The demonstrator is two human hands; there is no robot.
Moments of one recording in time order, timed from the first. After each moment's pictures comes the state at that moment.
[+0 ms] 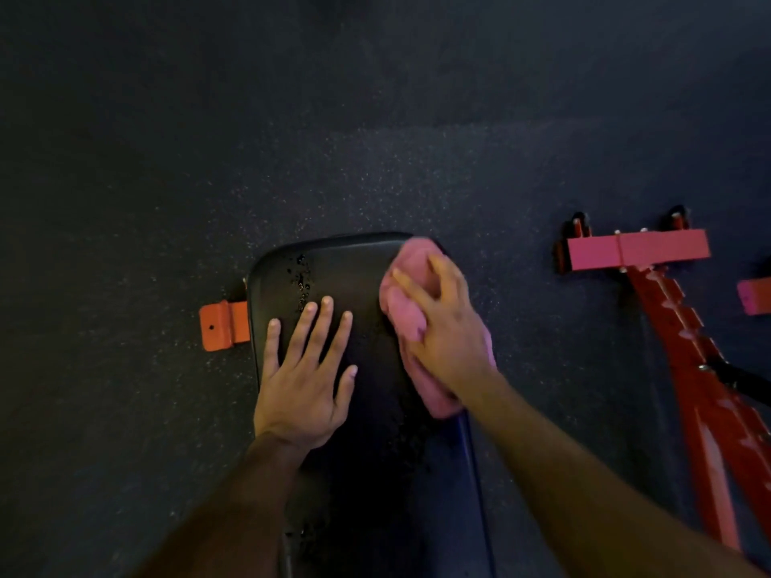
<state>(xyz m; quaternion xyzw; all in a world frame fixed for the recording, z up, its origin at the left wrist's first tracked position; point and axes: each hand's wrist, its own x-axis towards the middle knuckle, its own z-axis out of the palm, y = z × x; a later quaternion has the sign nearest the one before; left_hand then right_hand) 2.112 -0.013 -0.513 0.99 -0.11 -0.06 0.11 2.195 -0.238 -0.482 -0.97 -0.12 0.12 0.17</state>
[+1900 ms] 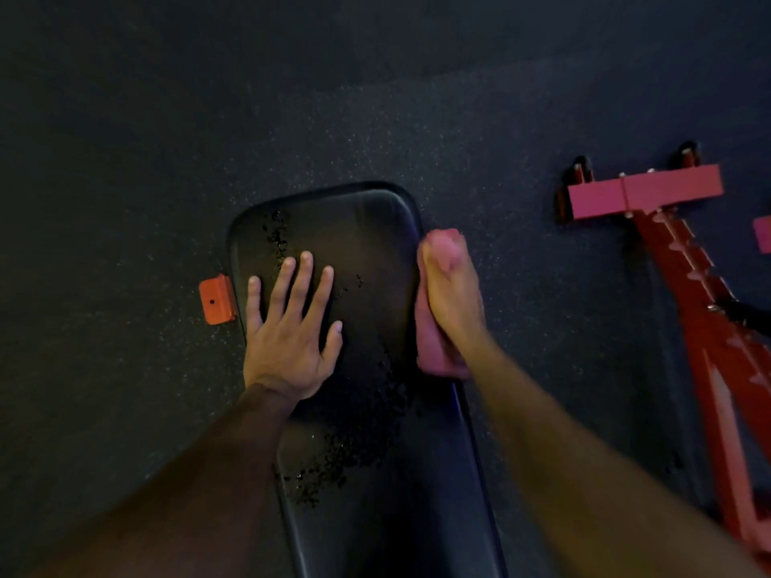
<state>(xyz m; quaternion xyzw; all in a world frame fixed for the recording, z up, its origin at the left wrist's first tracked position) 2.112 -0.014 -0.514 0.99 -0.11 -0.04 0.09 2.169 -0.247 -0.487 -0.86 0.19 0.13 0.46</state>
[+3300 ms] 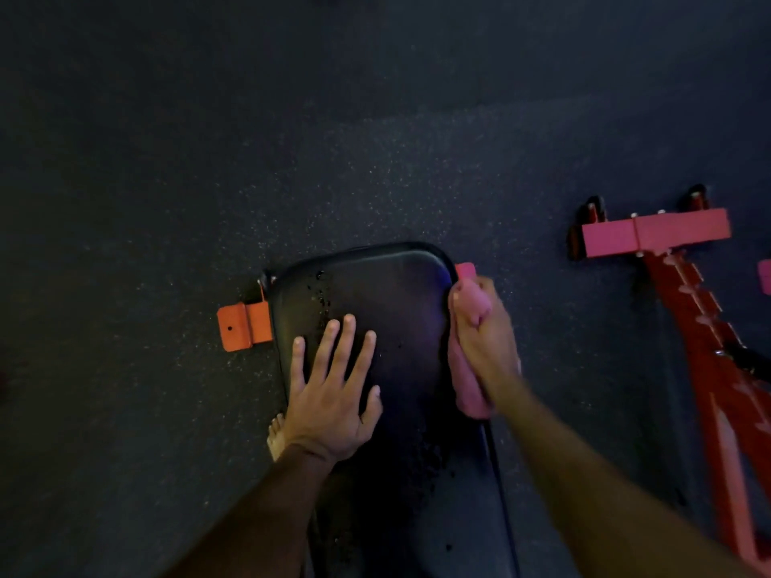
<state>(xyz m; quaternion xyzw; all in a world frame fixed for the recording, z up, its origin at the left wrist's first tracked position) 2.112 -0.010 -0.518 0.98 -0.13 -0.05 0.12 2.192 -0.247 -0.488 -0.88 0.16 0.12 0.43</state>
